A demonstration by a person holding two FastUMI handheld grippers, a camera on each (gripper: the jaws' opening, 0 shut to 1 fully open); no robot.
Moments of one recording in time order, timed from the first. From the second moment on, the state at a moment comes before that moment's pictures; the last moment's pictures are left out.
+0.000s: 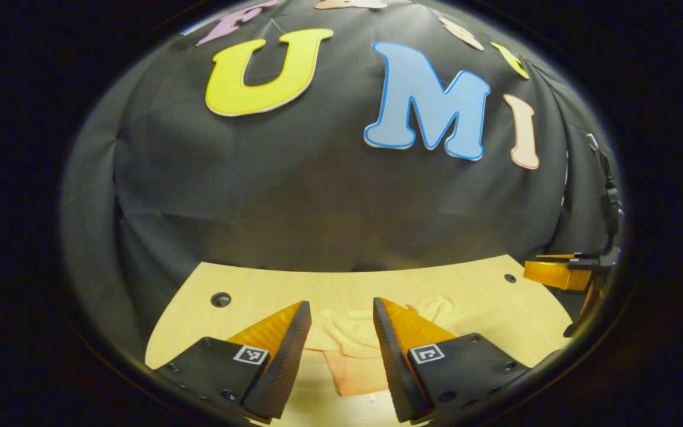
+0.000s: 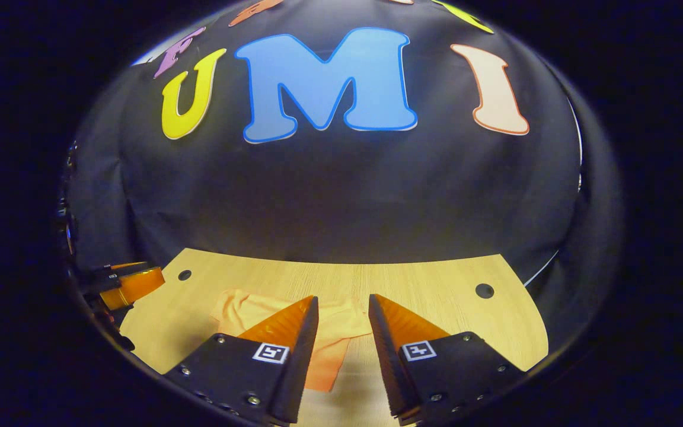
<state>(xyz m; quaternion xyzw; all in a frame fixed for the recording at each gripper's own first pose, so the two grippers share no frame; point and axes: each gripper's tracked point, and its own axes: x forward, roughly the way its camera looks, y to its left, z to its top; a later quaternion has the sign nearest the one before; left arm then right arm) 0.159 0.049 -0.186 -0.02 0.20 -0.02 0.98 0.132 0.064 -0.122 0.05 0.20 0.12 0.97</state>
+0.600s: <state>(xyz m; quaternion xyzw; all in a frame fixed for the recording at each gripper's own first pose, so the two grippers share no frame) -0.003 0.008 -0.109 -0.01 0.13 -0.03 0.99 -0.018 0.046 -0.066 0.05 0.14 0.12 0.98</state>
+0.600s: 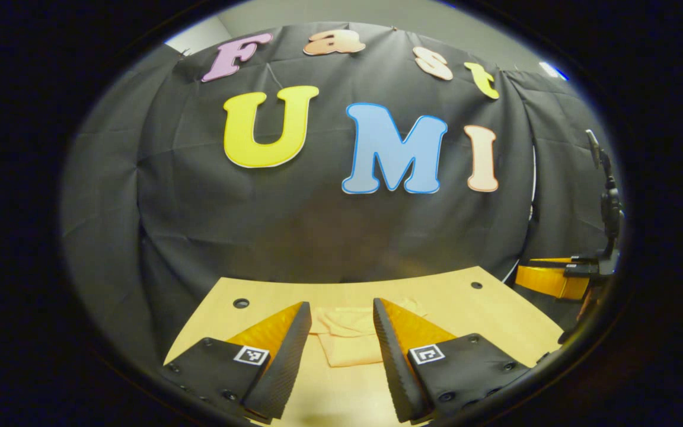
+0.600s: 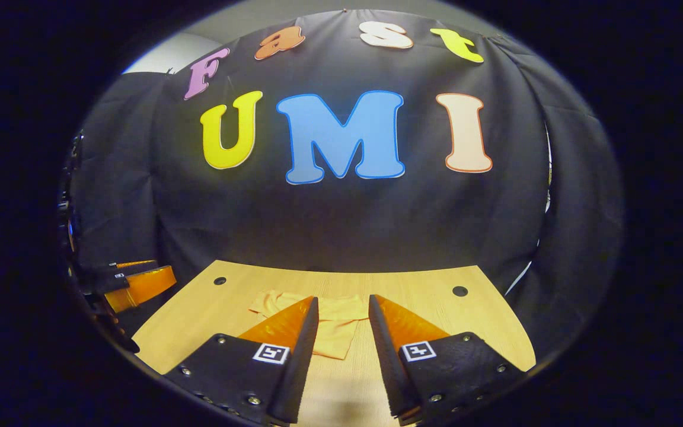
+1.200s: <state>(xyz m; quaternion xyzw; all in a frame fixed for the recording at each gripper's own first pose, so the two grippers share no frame) -0.026 -0.004 -0.092 0.01 0.11 -0.08 0.99 -0.061 0.028 -0.041 0.07 0.11 0.06 0.99</state>
